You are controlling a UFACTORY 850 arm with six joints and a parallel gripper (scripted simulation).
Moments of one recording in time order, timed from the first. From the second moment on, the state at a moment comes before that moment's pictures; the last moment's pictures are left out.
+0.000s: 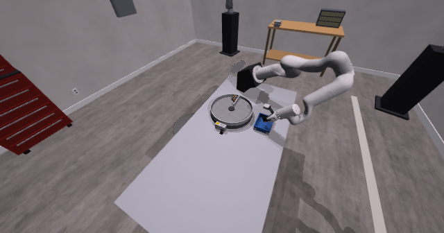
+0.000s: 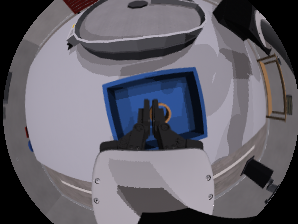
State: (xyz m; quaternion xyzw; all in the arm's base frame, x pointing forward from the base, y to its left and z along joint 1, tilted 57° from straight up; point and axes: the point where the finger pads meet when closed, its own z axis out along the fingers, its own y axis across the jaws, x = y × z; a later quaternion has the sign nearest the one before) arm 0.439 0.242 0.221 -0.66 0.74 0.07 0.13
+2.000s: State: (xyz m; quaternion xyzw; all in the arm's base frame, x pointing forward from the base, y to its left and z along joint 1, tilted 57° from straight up) arm 0.445 0.276 0.198 -0.66 0.74 0.07 0.13
